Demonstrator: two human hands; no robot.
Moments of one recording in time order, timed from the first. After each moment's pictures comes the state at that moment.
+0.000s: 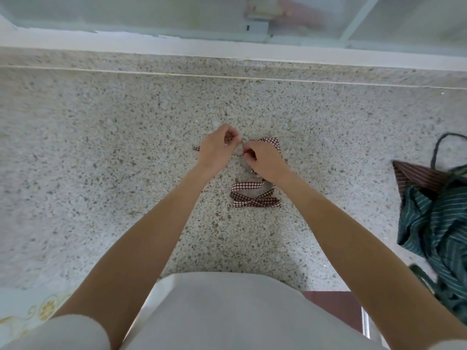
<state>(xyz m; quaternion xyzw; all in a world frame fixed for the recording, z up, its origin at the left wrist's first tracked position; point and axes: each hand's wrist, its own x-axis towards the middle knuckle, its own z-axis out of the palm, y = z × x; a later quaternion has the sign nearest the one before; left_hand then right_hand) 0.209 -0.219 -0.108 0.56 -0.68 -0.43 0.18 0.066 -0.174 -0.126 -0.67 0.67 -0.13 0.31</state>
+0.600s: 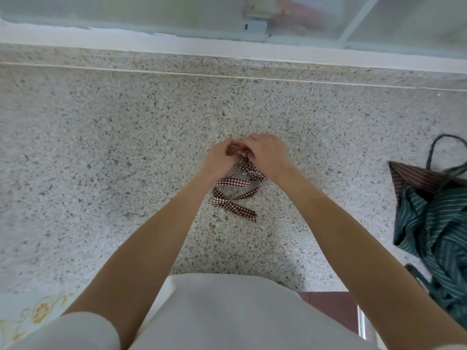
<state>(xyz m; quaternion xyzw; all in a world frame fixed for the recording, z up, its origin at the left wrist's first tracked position) 0.198 -0.209 -0.132 0.56 -0.62 -0.53 0.11 0.058 -0.180 -0.121 -0.76 0.63 -0.11 0.10</state>
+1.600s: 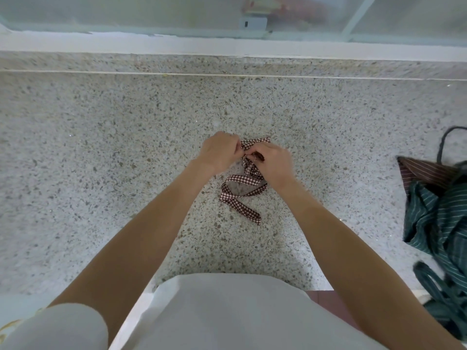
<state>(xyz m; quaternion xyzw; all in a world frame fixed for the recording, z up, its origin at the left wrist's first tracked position) 0.205 -0.233 -0.114 0.47 -0.84 -0.28 -0.05 0.060 -0.155 -0.152 -0.67 0.68 -0.26 0.13</state>
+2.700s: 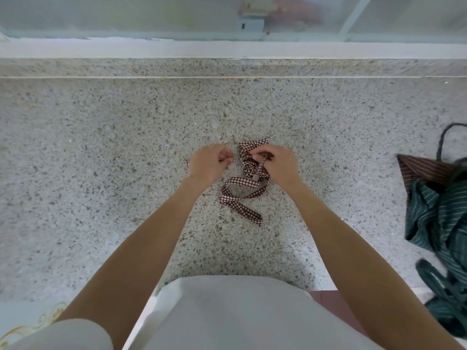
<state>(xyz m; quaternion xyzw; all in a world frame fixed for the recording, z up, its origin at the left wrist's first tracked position) 0.232 -0.217 -0.141 0.56 -0.75 -0.35 0.04 0.049 -0.153 -0.141 -0.54 0.73 -0.27 0.31</state>
